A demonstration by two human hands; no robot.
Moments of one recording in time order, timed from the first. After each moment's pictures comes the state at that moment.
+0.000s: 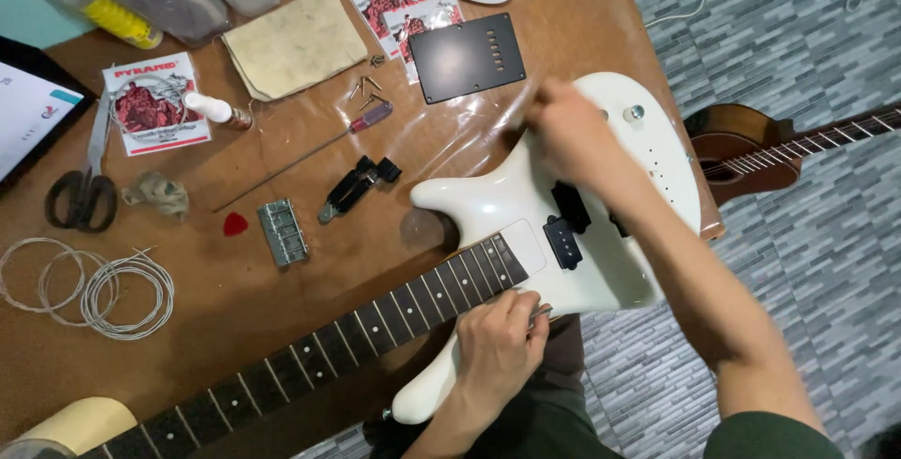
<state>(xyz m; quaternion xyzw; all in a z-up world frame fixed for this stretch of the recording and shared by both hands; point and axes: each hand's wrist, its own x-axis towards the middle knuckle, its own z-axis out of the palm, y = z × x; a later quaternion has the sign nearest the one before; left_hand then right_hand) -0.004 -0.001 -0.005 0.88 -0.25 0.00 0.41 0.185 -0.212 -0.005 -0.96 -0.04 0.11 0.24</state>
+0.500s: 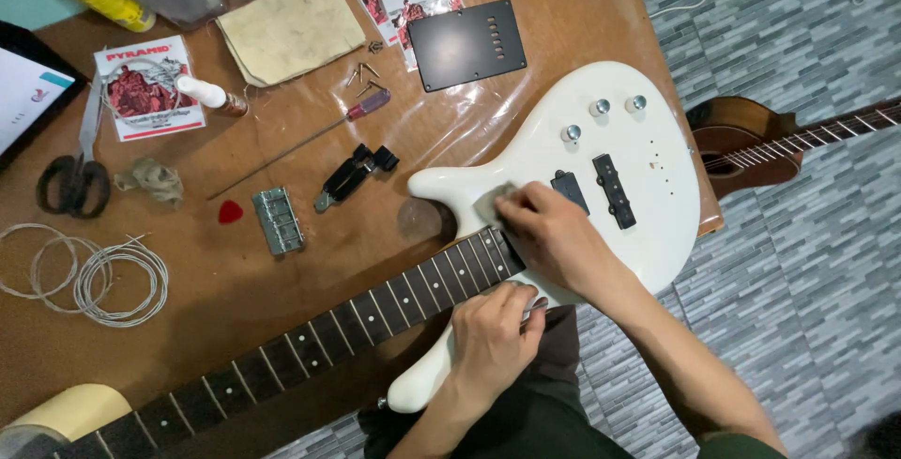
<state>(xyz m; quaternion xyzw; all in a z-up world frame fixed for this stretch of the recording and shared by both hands) -0.003 0.001 -0.005 0.87 -0.25 0.00 0.42 0.064 -0.173 -0.010 -0.94 -0.16 0.03 0.31</state>
